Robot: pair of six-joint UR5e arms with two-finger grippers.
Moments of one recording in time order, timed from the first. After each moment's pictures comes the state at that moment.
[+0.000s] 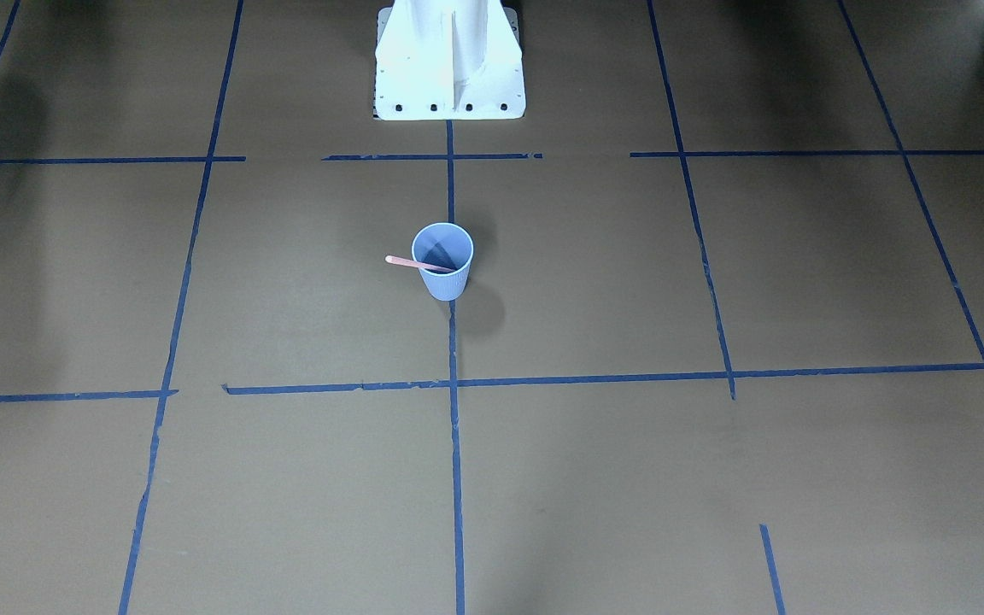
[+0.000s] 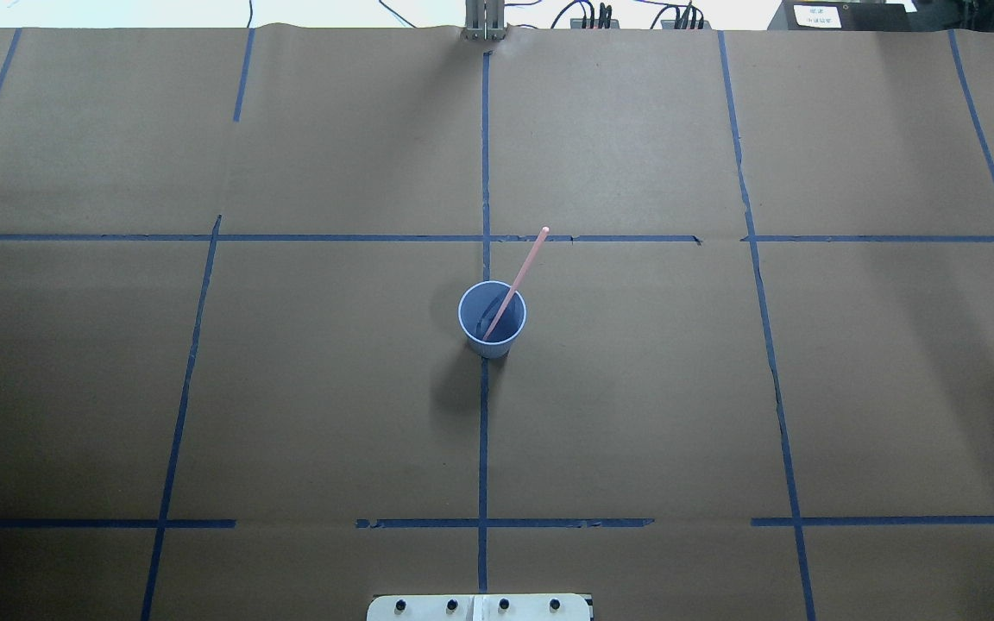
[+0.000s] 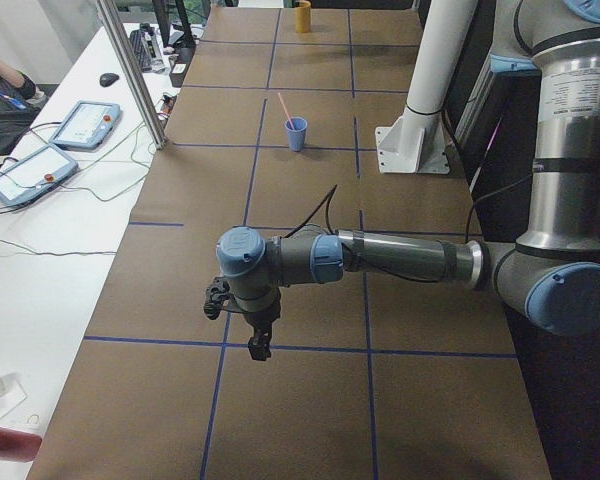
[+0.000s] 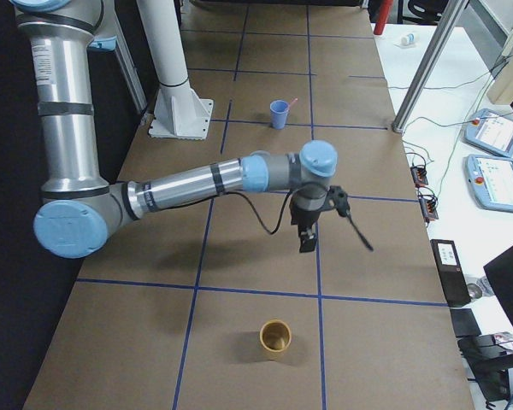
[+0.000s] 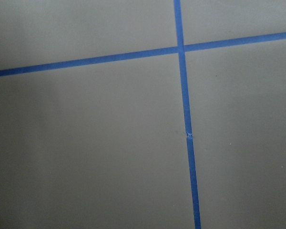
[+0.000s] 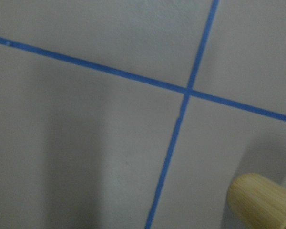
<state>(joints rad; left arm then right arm) -1.57 -1.54 -1.69 -1.38 -2.28 0.20 1.51 -1.62 1.79 -1.74 2.27 -0.20</state>
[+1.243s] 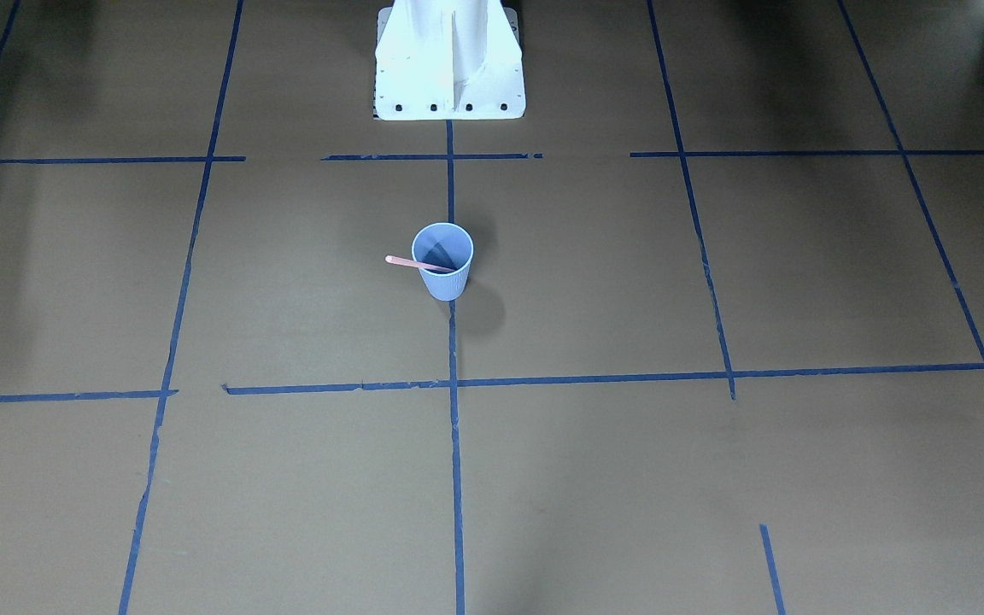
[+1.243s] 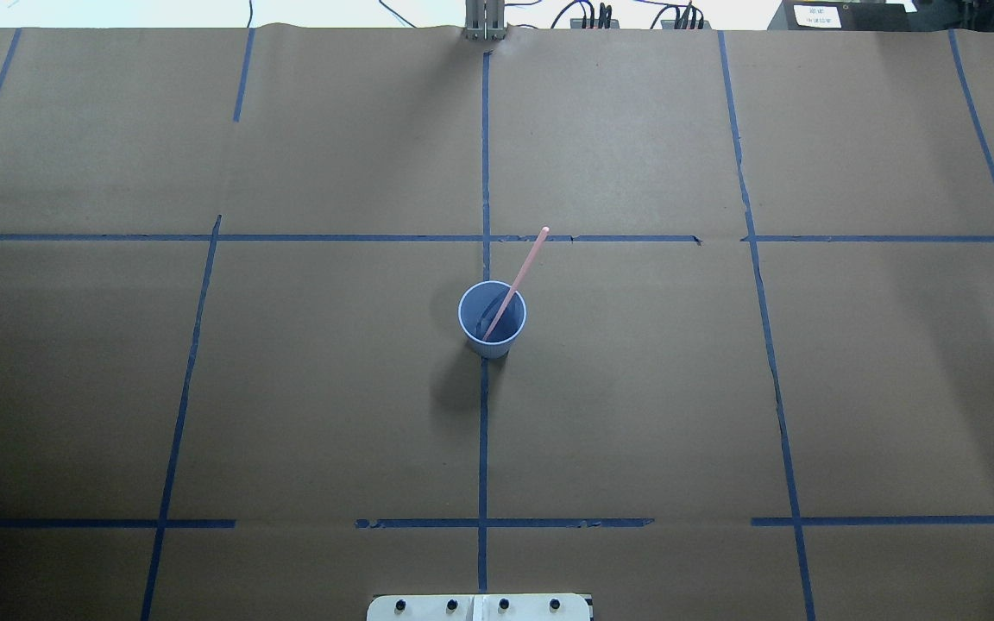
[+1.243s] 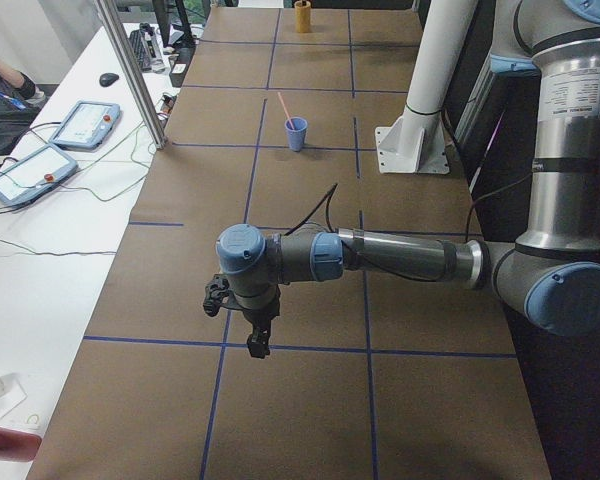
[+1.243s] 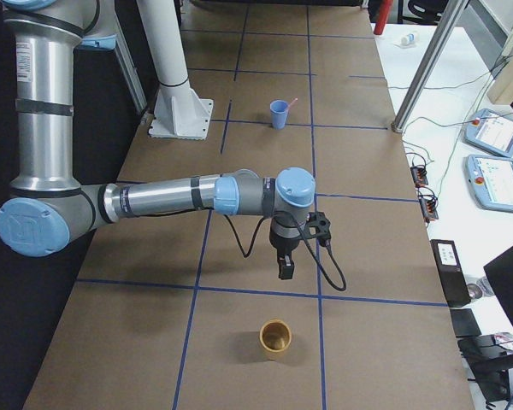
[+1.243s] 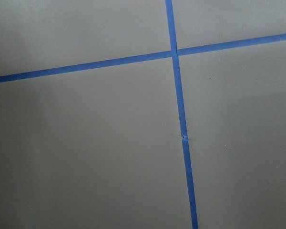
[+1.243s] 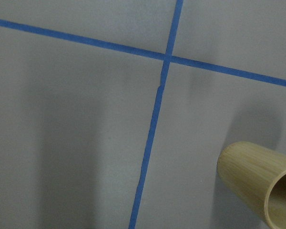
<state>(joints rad) -1.57 -1.54 -1.70 -1.38 -2.29 0.20 1.52 -1.69 1.79 -1.69 2.27 -0.16</state>
